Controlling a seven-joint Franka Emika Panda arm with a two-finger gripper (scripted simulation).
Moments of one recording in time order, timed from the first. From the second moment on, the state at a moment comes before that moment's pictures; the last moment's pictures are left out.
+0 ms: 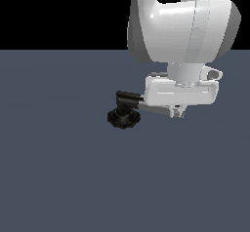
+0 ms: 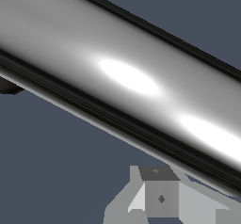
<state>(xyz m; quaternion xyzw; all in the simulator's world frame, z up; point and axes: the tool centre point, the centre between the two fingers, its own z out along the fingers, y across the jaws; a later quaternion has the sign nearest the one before) -0.059 -0.158 0.105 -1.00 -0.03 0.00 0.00</state>
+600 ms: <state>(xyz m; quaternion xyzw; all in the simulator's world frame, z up) -0.023 -0.177 0.105 -1.00 -0.03 0.00 0.00</state>
